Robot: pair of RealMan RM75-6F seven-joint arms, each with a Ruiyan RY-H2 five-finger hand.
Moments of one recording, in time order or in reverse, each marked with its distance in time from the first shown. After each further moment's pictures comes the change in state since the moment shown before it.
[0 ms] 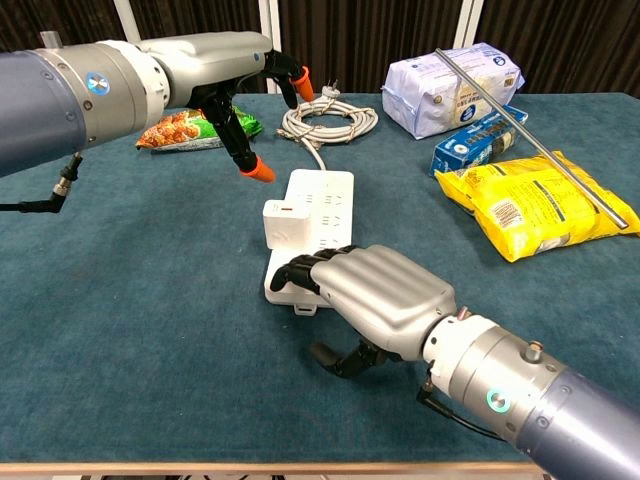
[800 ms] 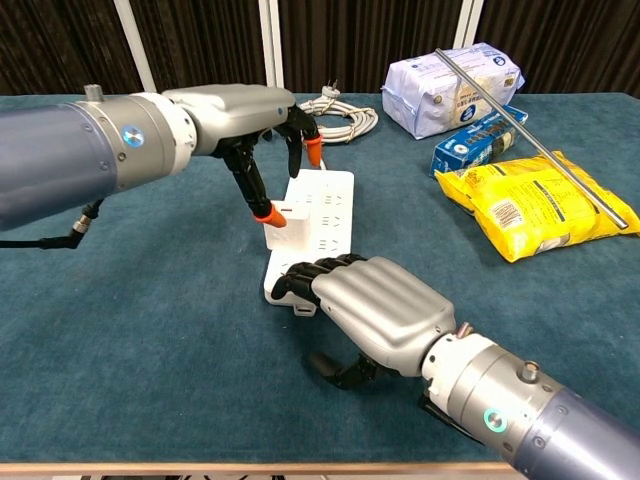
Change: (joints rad) left arm -0.062 -0.071 0.064 0.041 -0.072 -0.004 0.041; right arm -0.003 -0.023 -0.042 0.029 0.041 0.002 -0.004
